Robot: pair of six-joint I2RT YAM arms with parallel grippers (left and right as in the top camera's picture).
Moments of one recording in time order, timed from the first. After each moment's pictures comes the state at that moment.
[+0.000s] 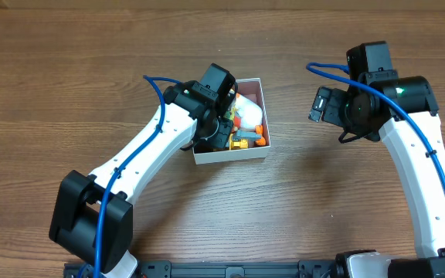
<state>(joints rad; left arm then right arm) -0.54 1.76 1.39 -0.98 0.08 -0.18 0.15 1.50 1.49 -1.26 0.05 0.46</state>
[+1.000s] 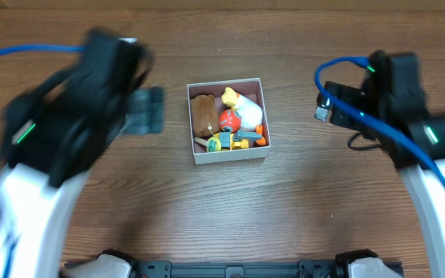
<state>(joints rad) -0.36 1.38 2.03 -1.62 -0.30 -0.32 0.19 1.21 1.48 -1.11 0.02 0.39</state>
